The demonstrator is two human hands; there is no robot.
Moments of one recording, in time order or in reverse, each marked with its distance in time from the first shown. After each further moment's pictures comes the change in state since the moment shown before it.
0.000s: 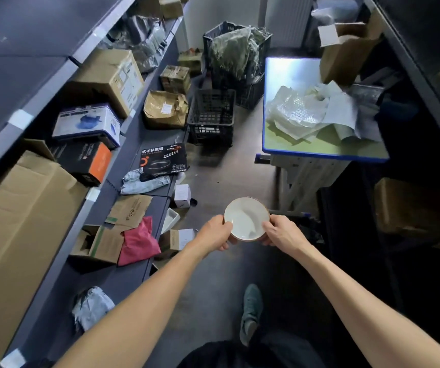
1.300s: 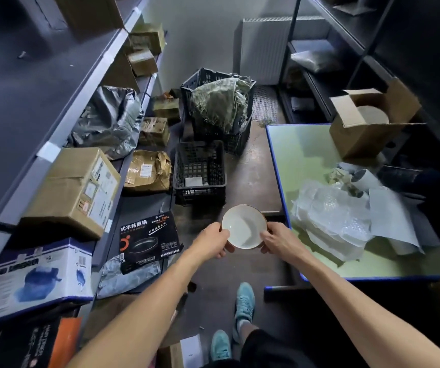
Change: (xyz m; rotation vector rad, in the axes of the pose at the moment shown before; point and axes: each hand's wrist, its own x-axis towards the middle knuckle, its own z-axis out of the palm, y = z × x) left_hand 0.333 0.175 -0.259 0.069 -0.072 0.102; right_hand 0.351 -0.221 -0.113 0.093 0.099 0.039
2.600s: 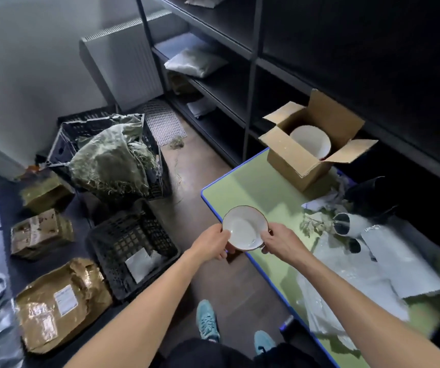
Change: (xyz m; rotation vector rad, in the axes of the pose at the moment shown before) left_hand 0.362 0.242 -0.037 0.374 -0.476 0.173; right_hand 0.258 -0.026 -0.168 0.326 0.360 0.414
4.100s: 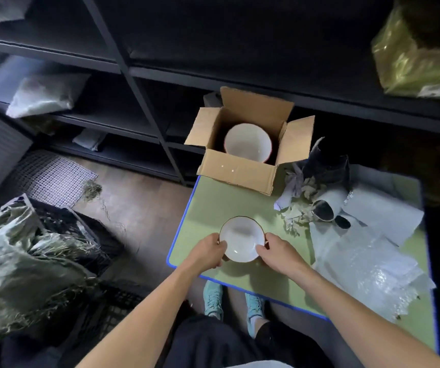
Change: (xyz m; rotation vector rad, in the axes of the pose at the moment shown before) left_hand 0.159 0.081 -0.035 0.515 -0.439 0.142; right_hand 0.078 0.007 0.010 0.167 0.213 0.467
